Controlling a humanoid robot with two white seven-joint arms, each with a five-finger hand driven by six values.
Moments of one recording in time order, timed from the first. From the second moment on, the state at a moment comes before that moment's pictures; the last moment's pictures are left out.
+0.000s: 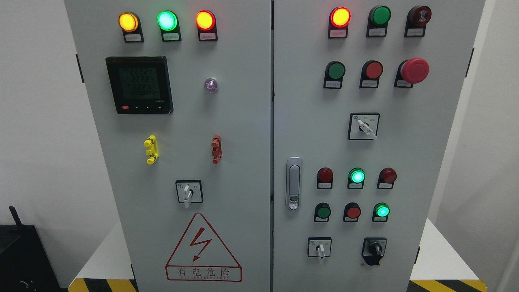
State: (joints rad) left arm 0.48 0.09 0.16 -1.81 0.07 -0.28 -0.15; right arm 0.09 0.12 0.08 -0.13 0.00 0.02 -0.08
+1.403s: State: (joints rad) left arm 0.18 0.01 0.05 -2.02 0.06 0.11 0.18; right arm 0.09 0.12 0.08 -0.13 0.00 0.02 -0.08
